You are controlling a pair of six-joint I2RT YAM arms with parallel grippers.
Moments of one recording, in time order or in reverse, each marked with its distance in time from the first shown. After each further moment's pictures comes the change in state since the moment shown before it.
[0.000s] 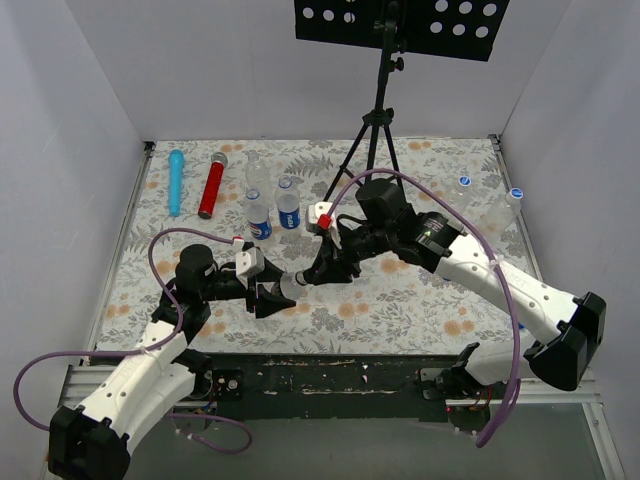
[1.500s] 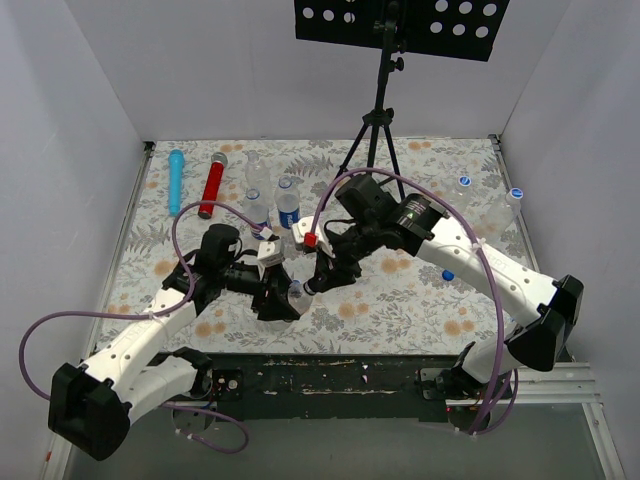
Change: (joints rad) left arm -0.082 0.234 0.235 -0.431 0.093 0.121; right arm 0.035 0.150 0.228 -0.372 0.000 -0.327
